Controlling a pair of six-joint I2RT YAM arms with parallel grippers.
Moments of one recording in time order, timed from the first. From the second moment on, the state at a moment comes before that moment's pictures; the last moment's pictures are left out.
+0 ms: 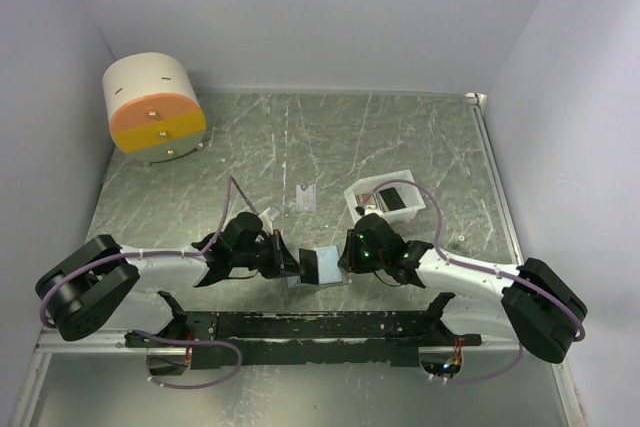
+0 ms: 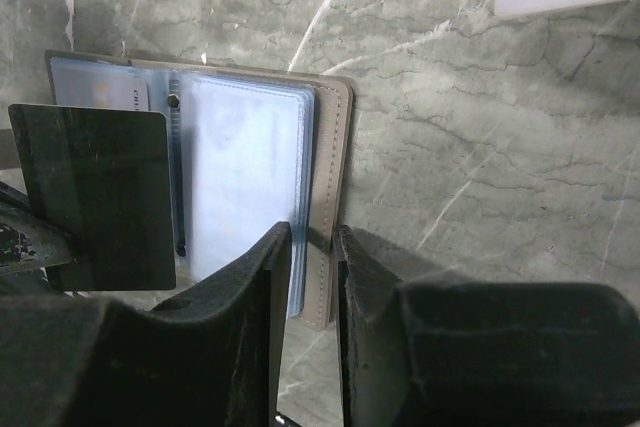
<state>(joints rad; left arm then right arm) -0.83 1.33 0.33 0.37 0.38 -1.12 0.84 1.15 0.38 -0.09 0.02 0.72</state>
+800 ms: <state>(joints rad) -0.83 1.39 0.33 0.39 0.39 -1.15 0.84 1.14 0.37 -0.07 0.02 0.72</state>
